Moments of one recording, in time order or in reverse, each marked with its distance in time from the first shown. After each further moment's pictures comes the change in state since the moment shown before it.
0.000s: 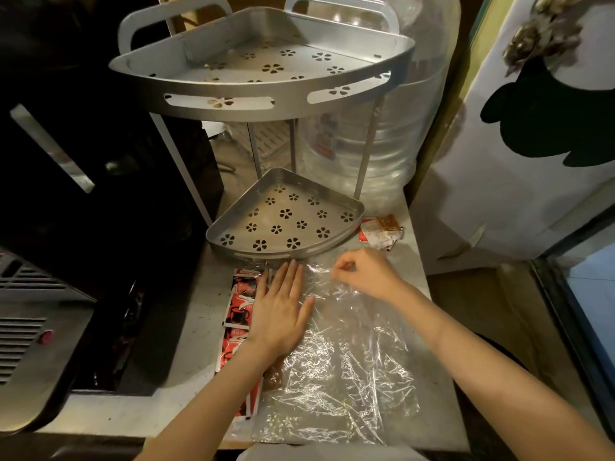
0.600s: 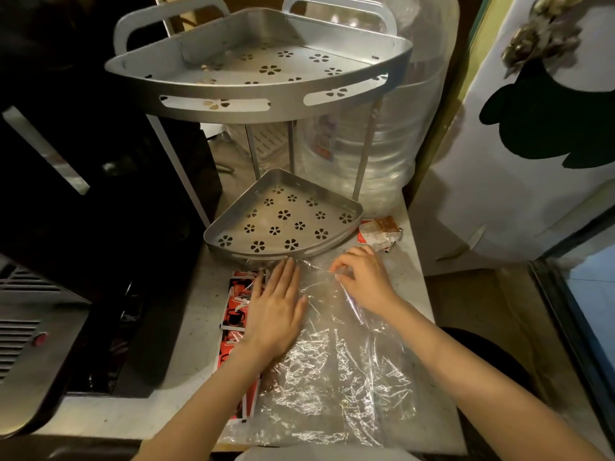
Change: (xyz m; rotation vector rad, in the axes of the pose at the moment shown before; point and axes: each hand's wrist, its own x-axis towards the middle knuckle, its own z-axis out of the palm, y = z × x) left_hand 0.001 -0.002 -0.001 0.010 0.047 0.002; right_hand -0.001 0.012 0.021 -0.075 0.223 -0.117
